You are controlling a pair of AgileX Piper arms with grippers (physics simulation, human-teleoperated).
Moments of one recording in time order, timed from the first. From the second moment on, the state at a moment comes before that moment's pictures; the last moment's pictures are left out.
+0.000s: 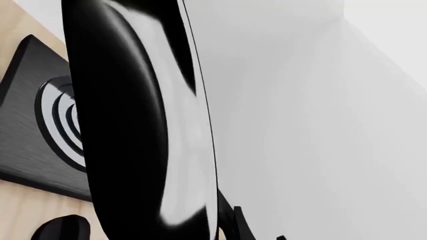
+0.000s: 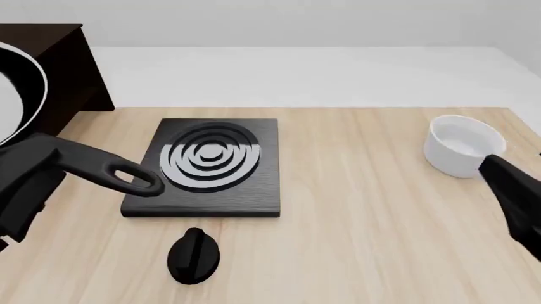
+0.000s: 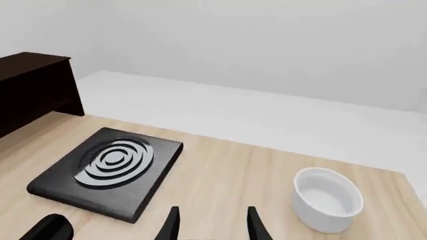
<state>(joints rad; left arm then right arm) -0.43 0.26 -0.36 0.14 -0.99 0.27 0.25 -0.40 0.25 -0.03</state>
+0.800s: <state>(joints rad) -0.33 0.67 -0.59 -0.09 -1.02 0.22 0.16 -0.31 0.23 -0.04</state>
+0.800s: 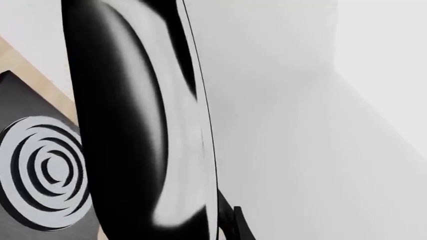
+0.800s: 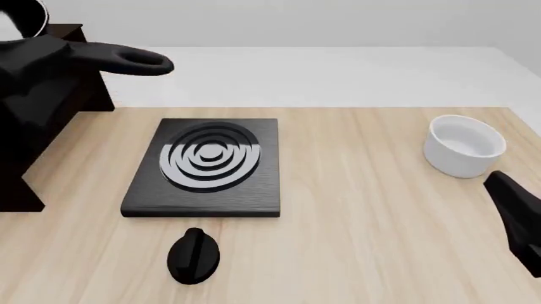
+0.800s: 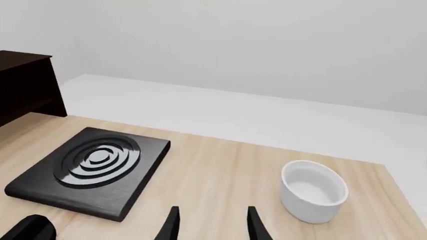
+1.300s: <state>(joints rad) -0.13 1.10 -0.86 -0.24 -1.12 0.22 0.18 -0.29 0.20 -0.04</state>
